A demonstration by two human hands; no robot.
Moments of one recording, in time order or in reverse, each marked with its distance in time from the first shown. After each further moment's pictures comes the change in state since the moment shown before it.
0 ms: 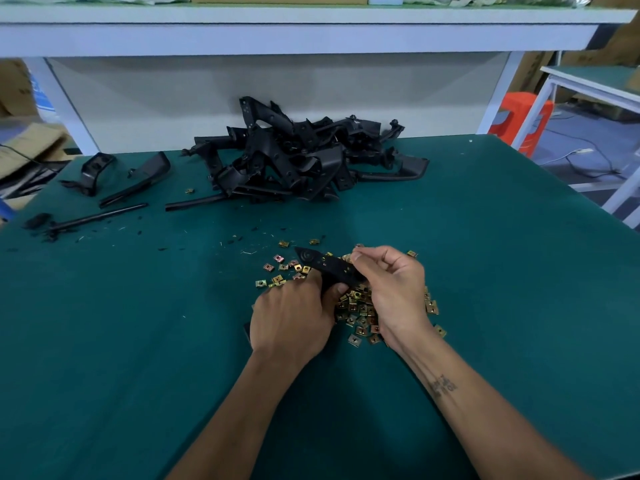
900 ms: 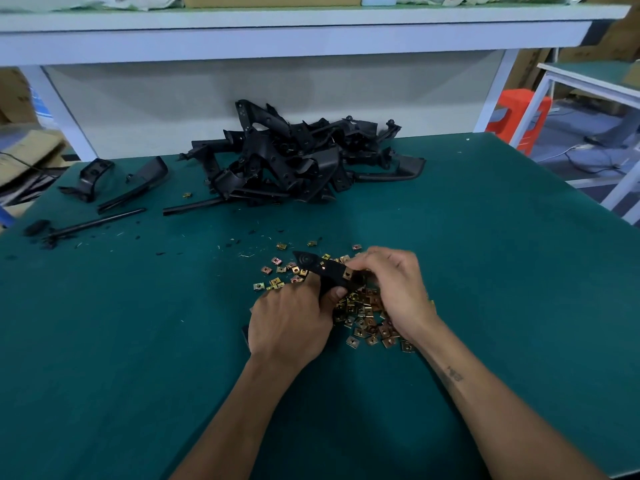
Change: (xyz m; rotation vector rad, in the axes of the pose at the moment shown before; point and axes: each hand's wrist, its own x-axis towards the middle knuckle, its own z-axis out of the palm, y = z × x) left_hand -0.001 0.000 0.000 0.015 -0.020 0.015; right_hand 0.010 -0.010 -0.017 -0.268 -0.248 -0.145
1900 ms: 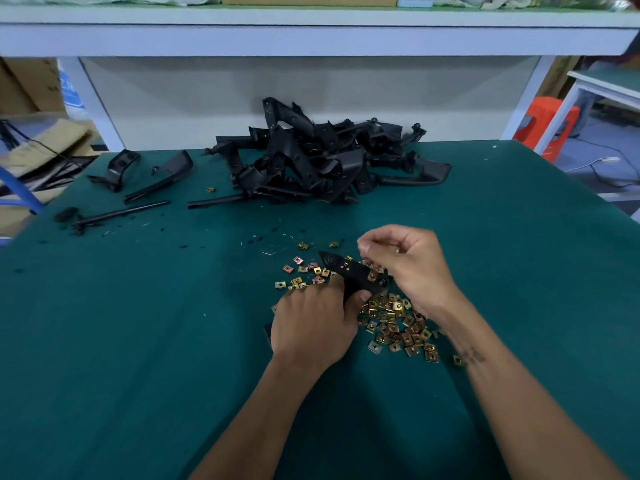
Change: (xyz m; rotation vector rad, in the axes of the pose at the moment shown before) left_hand 0.000 0.001 0.000 0.033 0.034 0.024; right_hand 0.033 -0.015 0.003 -0.111 -0.126 -0.049
